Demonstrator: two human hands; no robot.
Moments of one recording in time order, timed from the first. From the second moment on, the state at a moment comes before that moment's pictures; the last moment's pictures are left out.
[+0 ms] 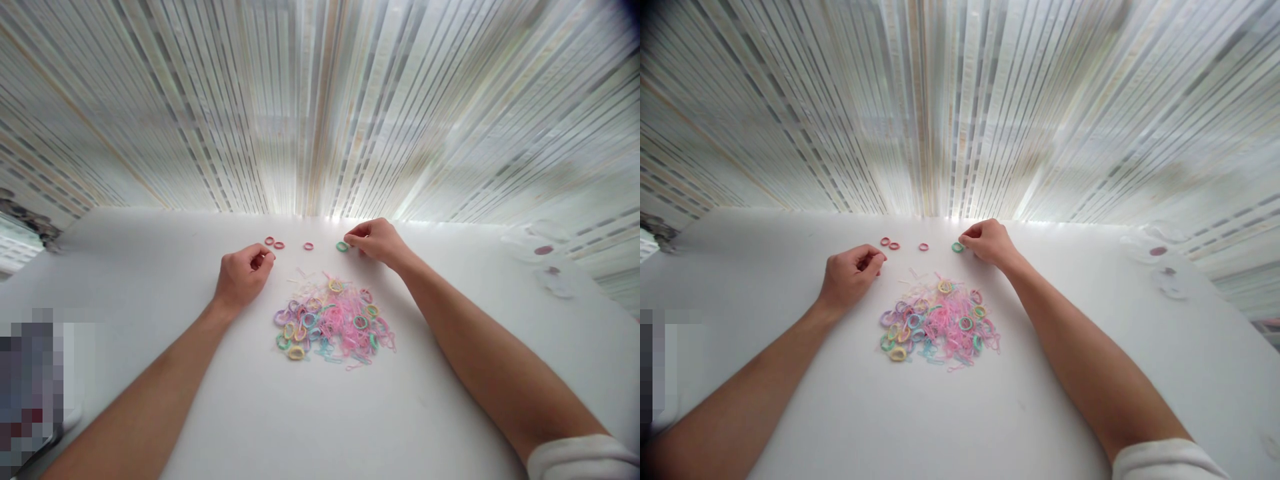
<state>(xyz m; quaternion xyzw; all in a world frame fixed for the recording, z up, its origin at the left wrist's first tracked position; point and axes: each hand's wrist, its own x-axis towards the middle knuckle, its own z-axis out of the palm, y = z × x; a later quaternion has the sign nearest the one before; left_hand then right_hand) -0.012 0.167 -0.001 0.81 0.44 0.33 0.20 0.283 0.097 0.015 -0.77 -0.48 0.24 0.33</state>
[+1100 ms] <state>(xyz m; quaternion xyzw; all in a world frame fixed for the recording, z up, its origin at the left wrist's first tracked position) -0.013 0.172 -0.007 0.83 0.41 0.33 0.20 0.214 0.011 0.049 -0.65 -0.70 0.18 0.24</state>
